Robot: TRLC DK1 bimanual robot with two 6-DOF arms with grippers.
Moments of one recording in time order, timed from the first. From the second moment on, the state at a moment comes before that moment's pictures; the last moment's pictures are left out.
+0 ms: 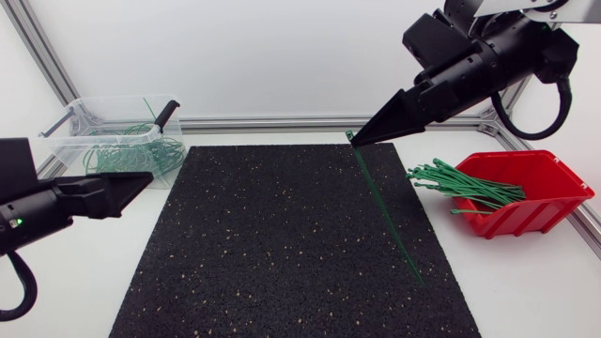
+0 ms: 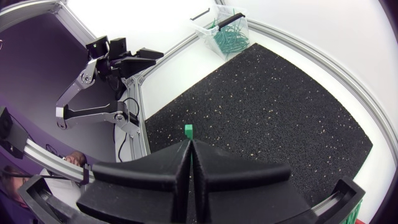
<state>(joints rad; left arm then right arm) 0.03 0.73 0.56 -0.28 0.47 -0.17 0.25 1.61 1.55 -1.21 -0.89 -0.54</state>
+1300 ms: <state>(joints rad) -0.38 1.43 0.92 -0.01 1.03 -0.07 0.23 1.75 1.39 -0.81 -1.23 -0.34</state>
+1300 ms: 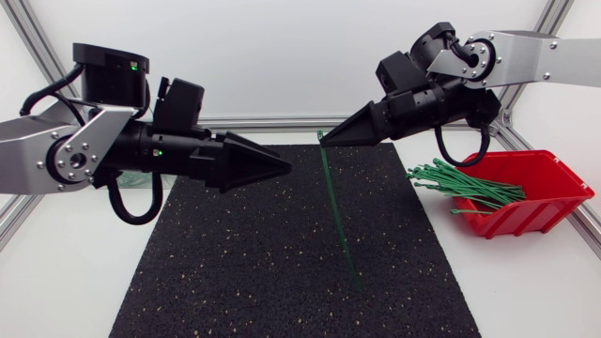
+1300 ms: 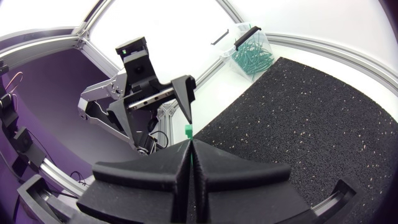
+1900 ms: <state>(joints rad) -0.54 1.49 0.94 0.11 0.83 -0.16 0.24 1.62 1.26 -0.52 -1.16 -0.15</state>
